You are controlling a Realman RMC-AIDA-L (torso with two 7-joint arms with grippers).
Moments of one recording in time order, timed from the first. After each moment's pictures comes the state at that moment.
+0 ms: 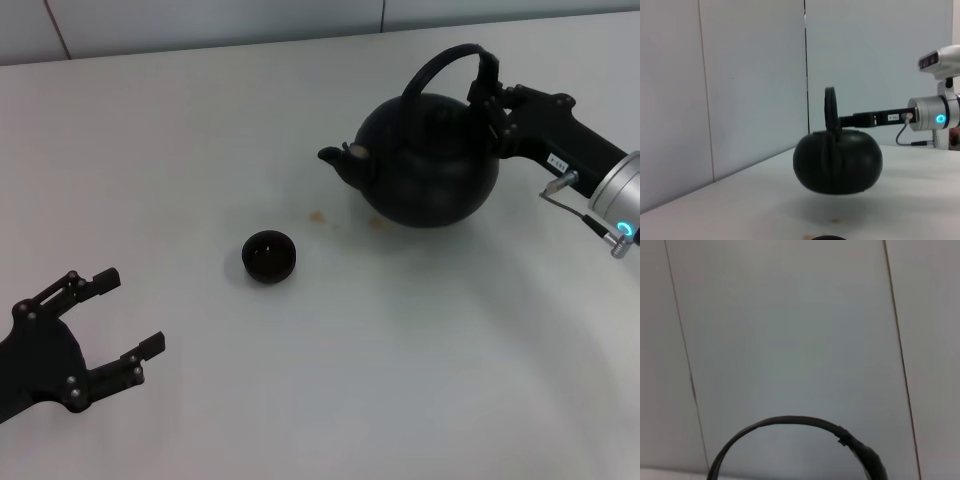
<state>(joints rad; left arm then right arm) -0.33 -2.06 0.27 0.37 2.16 1.71 -0.64 0.49 2.08 -0.62 -0.20 -1.33 -1.20 0.74</state>
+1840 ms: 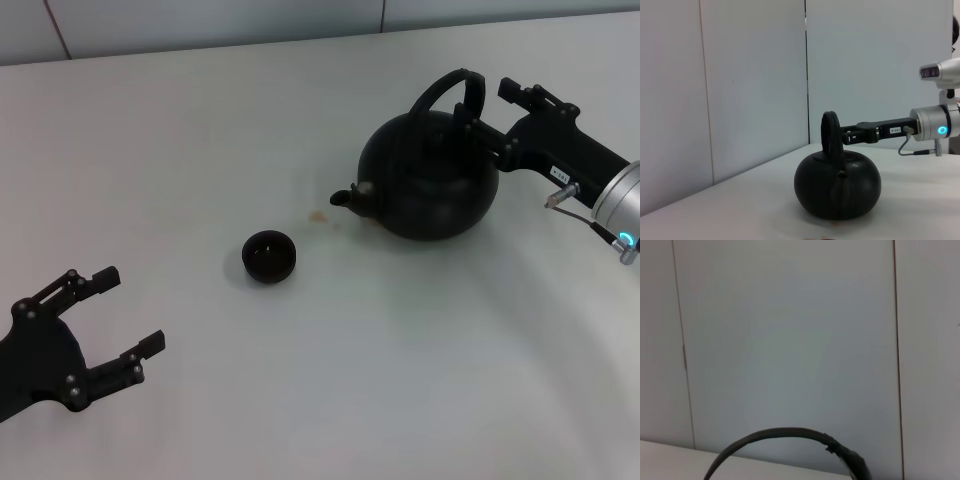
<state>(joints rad) -0.33 -2.06 0.27 0.37 2.16 1.72 -0.64 0.48 2.08 -0.63 -0.21 -1.32 -1.16 0.65</state>
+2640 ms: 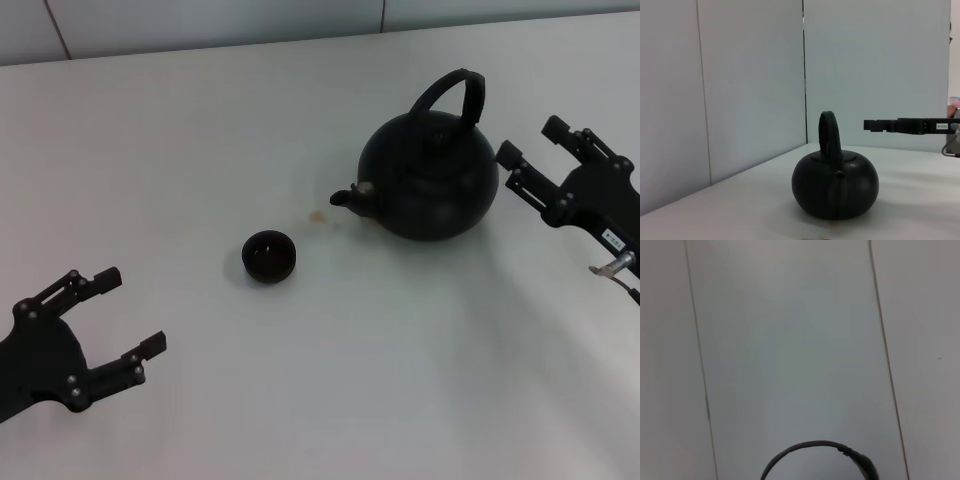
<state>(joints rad) -0.33 -2.06 0.27 0.37 2.16 1.72 -0.64 0.31 2.08 -0.57 -0.13 -1.32 -1.46 0.59</state>
